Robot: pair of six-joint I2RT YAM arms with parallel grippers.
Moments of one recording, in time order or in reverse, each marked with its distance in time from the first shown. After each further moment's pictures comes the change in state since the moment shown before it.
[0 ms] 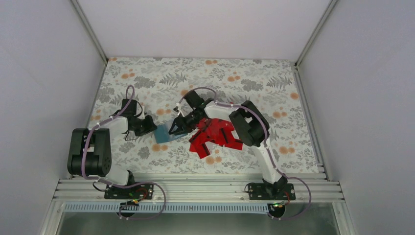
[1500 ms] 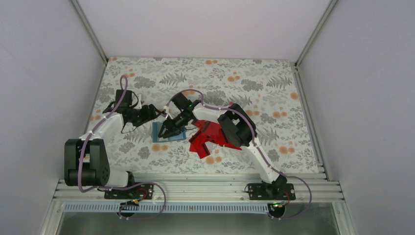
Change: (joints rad) left arm 0.016 -0.094 0.128 -0.100 0.029 0.011; right arm 0.080 0.195 0.248 -0.031 -0.101 0.028
